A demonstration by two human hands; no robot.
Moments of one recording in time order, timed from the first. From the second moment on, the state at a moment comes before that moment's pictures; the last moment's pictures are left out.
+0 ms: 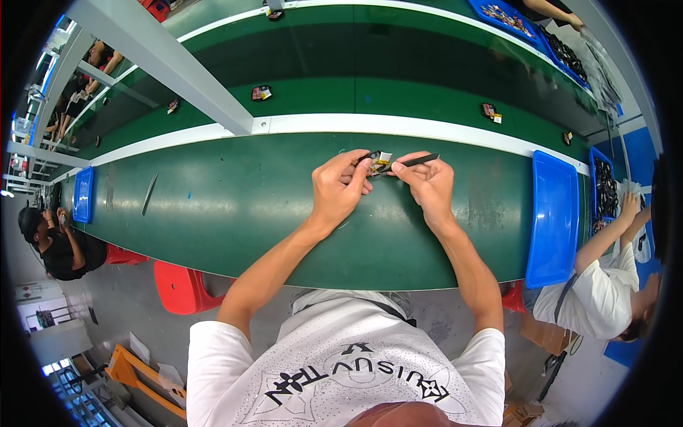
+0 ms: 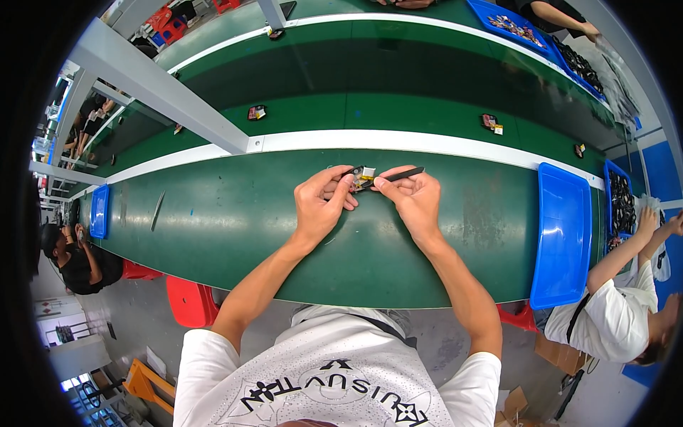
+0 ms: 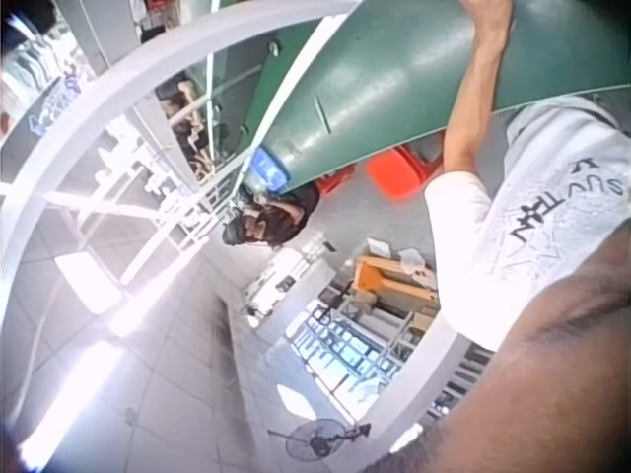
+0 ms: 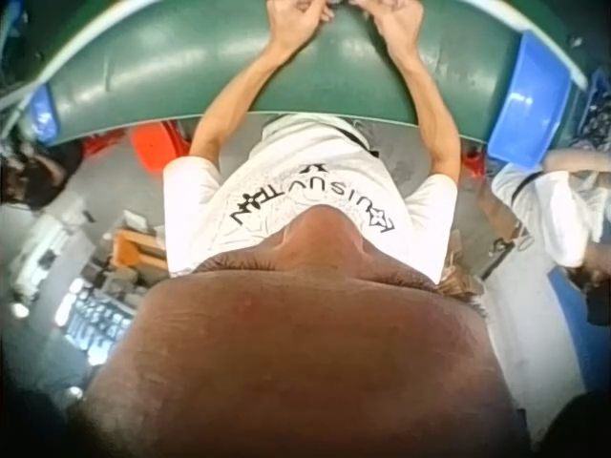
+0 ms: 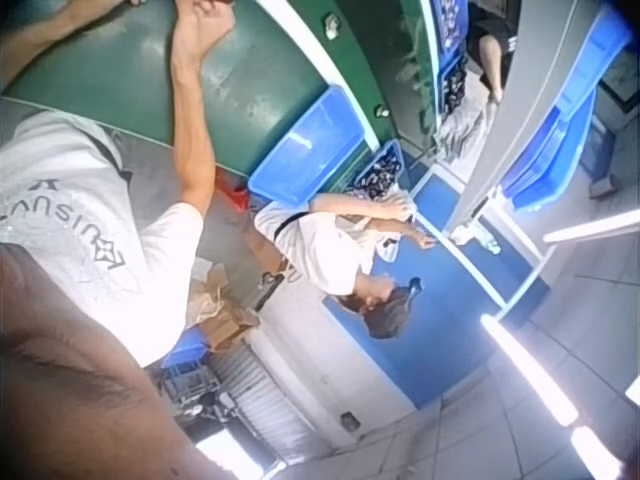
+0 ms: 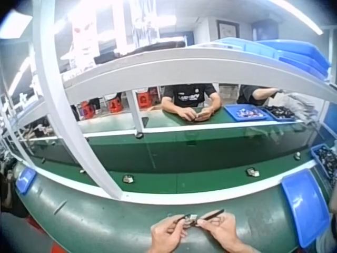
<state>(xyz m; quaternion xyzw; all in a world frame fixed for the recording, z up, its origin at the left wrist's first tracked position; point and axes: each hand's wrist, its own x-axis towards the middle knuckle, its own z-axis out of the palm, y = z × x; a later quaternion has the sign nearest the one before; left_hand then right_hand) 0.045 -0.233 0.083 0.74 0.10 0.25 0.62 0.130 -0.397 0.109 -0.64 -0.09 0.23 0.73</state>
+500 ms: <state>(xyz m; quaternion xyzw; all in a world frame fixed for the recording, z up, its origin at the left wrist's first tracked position) 0.052 -0.215 0.081 0.61 0.09 0.06 0.79 0.136 -0.405 0.094 -0.63 -0.18 0.17 0.74</state>
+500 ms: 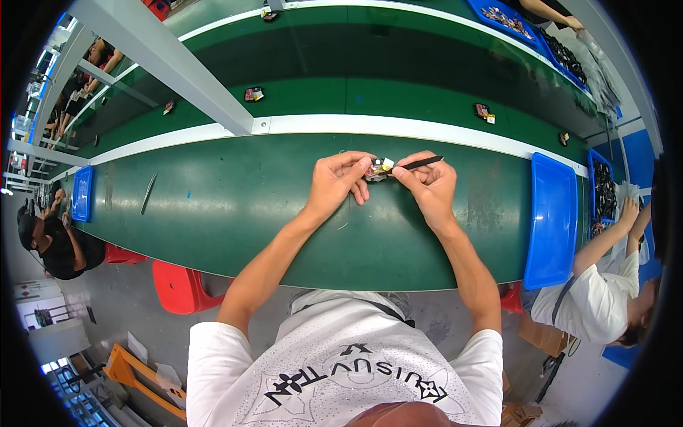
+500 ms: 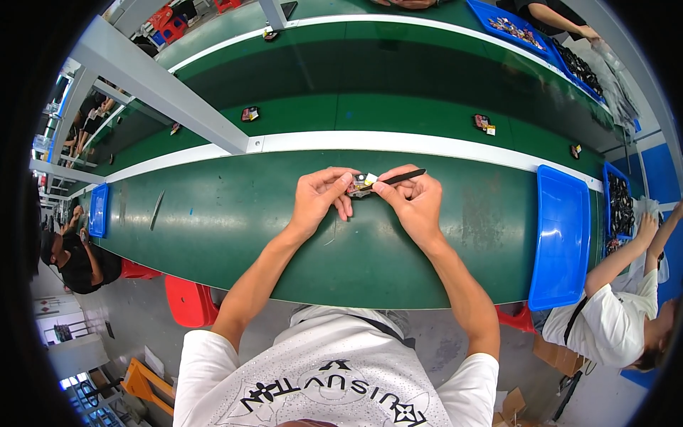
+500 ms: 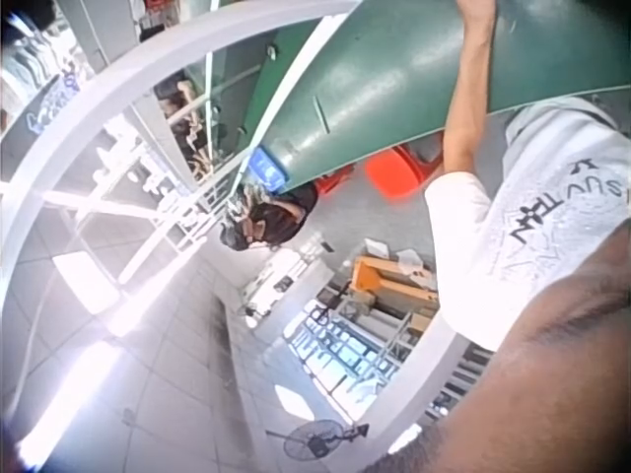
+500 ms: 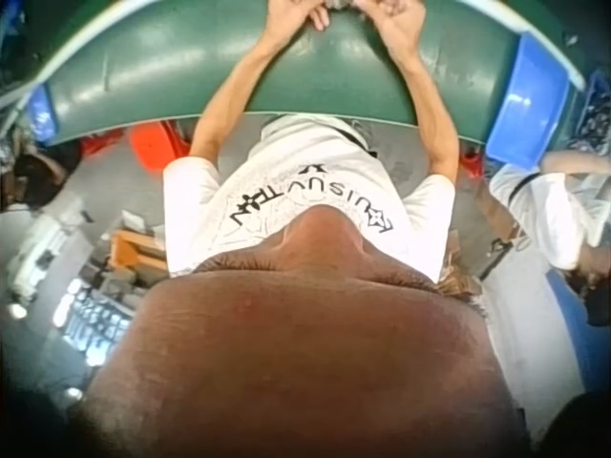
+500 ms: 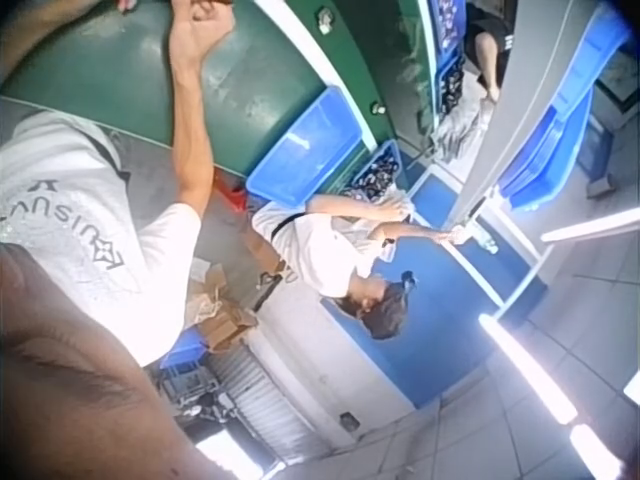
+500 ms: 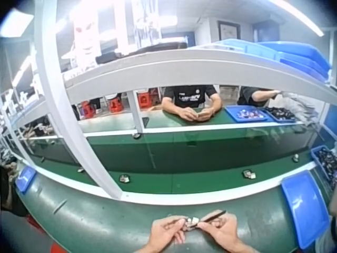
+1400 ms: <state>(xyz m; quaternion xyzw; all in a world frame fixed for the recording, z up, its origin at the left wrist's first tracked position) 0.056 -0.219 0.084 0.59 0.08 0.05 0.80 0.133 -0.413 0.093 -0.71 -0.34 -0.03 0.62</state>
